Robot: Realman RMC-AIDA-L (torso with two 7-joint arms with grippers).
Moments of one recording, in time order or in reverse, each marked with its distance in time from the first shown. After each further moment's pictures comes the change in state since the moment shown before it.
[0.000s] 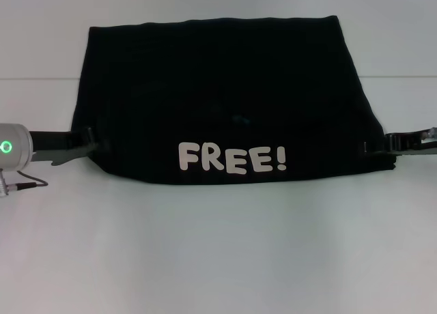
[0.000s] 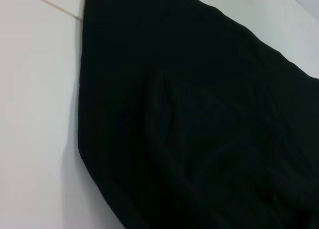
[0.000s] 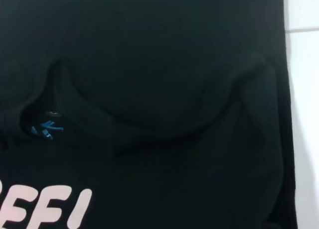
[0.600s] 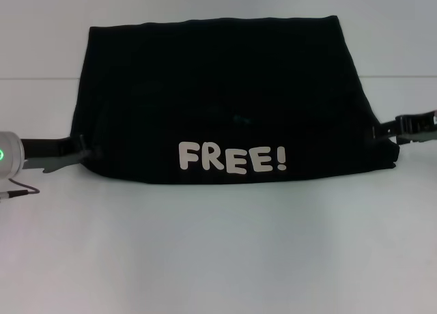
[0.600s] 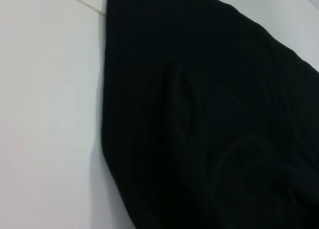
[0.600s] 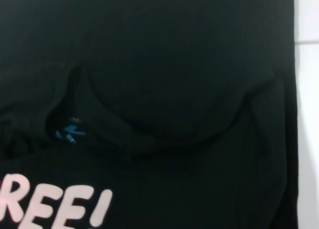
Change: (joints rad) left arm 0.025 0.005 0.000 0.002 0.003 -0.002 0.001; right arm 0.051 -0.074 -0.013 -0.022 0.004 -0.147 0.079
